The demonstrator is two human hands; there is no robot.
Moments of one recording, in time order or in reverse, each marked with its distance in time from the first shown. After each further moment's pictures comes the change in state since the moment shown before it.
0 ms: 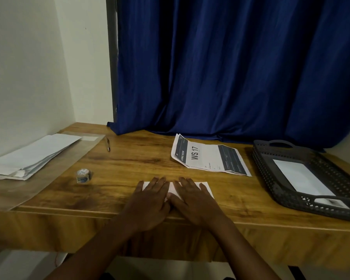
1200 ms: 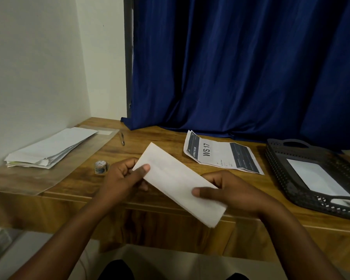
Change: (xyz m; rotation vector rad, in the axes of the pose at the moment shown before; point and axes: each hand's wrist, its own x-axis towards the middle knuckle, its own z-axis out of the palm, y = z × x) left_hand -0.063 -0.049 -0.054 -1.197 0.481 -0.185; right_hand -0.058 -0.016 -0.091 0.683 -0.150 -0.110
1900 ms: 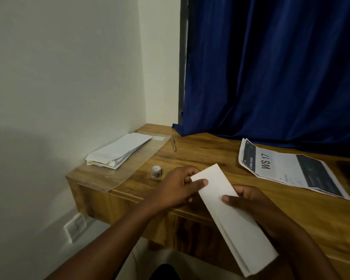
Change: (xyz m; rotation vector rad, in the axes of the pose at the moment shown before) left_hand 0.019 -0.003 -0.014 0.334 -0.172 -0.036; right_hand 0.075 0.025 0.054 0.342 -0.002 0.007
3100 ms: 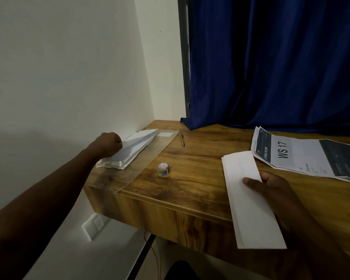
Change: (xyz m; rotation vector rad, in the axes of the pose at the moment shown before) left_hand 0.054 -0.117 -0.239 0.992 0.215 -0.398; right_hand 0.026 0.022 -0.006 0.139 0.370 -0.011
